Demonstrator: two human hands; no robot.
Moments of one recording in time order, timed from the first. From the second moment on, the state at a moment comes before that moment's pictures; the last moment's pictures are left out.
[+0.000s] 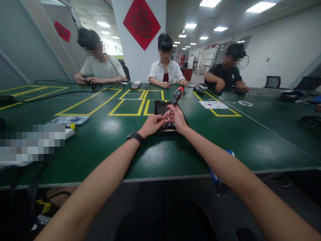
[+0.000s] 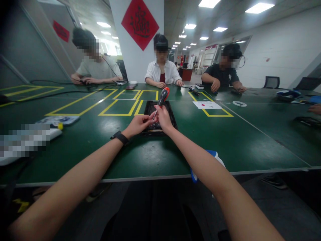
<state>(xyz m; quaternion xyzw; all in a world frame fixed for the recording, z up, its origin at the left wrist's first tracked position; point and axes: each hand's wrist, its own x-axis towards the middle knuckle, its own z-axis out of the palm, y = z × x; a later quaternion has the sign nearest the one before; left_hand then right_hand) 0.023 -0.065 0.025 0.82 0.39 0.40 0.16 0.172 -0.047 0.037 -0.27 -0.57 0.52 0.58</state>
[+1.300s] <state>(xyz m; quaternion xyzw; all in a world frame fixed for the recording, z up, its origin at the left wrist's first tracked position) 0.024 -0.064 0.024 0.81 0.40 0.42 0.14 0.171 -0.054 0.039 -0.25 -0.58 0.50 0.59</state>
